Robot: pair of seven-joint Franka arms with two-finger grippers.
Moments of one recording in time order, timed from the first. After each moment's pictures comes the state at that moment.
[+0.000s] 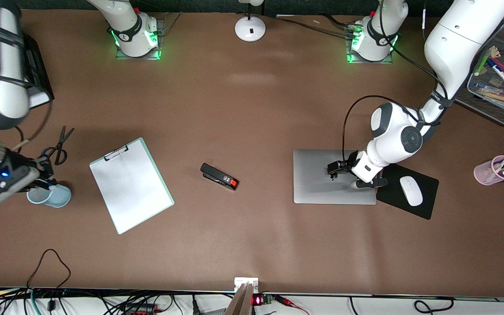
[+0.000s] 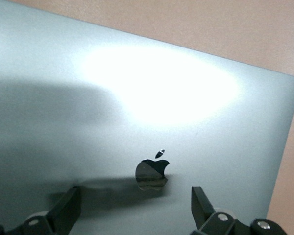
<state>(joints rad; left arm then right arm) 0.25 0.61 -0.51 -2.03 -0.04 2.61 -0.31 0.02 0.39 -0.16 -1.51 0.23 2.01 -0.99</state>
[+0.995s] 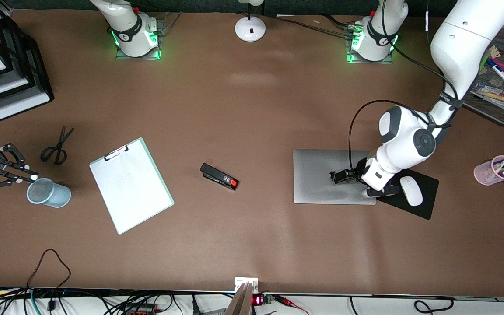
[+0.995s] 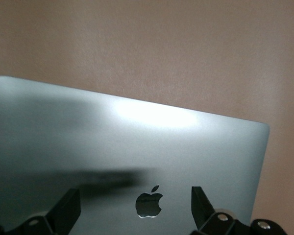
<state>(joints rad) 0.26 0.59 -0.49 -1.93 -0.04 2.55 -0.31 -0.24 0.46 -0.16 -1.53 0.74 1.85 -2.09</state>
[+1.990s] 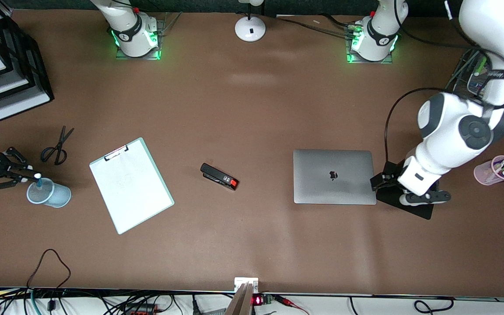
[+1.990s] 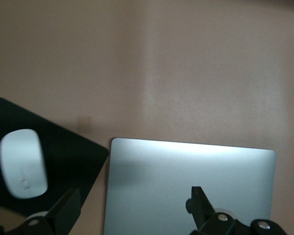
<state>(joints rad) 0.26 0.41 -0.43 -1.74 0.12 2.23 -0.31 -0.34 0.64 -0.16 -1.42 0.88 1.66 -2.38</state>
